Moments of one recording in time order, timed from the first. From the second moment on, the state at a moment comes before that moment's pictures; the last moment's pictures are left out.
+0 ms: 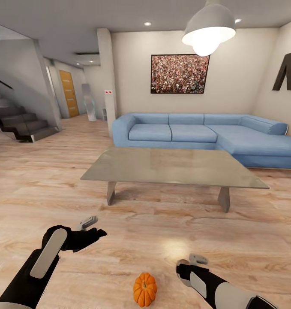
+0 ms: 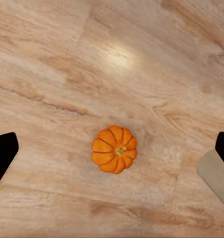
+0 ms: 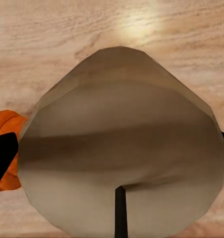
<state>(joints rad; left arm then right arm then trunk) -0.42 0.16 -0.08 -1.33 1.06 0.99 0.53 -0.68 0.04 0.74 -0.09 -0.92 0.09 -0.15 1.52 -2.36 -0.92</state>
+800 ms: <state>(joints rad) -0.42 0.16 -0.08 -1.33 1.06 0.99 0.53 -0.68 0.04 0.74 -0.09 -0.92 0.09 -0.14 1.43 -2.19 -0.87</state>
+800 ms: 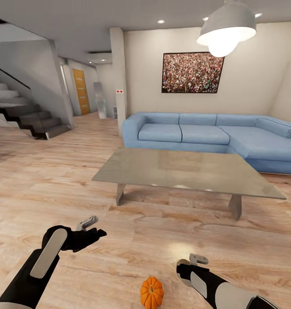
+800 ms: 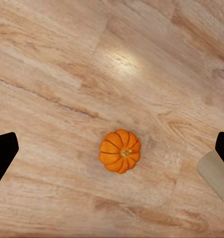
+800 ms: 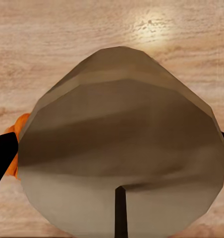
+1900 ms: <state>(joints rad) -0.42 0.16 -0.08 -1.33 1.06 0.99 0.53 -0.68 0.05 0.74 -0.09 -0.92 0.09 -0.14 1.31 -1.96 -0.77</state>
